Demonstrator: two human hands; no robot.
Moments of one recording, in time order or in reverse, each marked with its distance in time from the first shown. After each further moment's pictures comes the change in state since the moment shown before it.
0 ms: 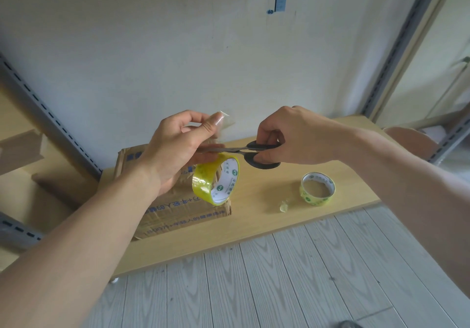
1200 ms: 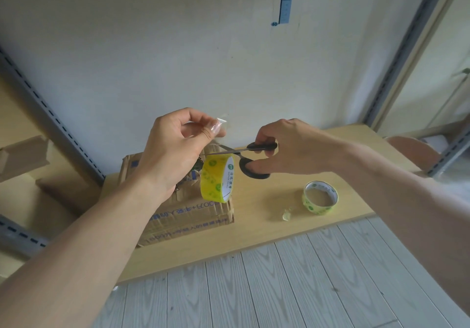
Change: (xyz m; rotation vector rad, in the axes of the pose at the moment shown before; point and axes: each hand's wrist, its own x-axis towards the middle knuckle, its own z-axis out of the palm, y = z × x) left_hand -0.007 0.010 -0.003 0.219 0.154 0.239; right_hand 0.005 -0.010 0.007 -0.019 0.025 0.063
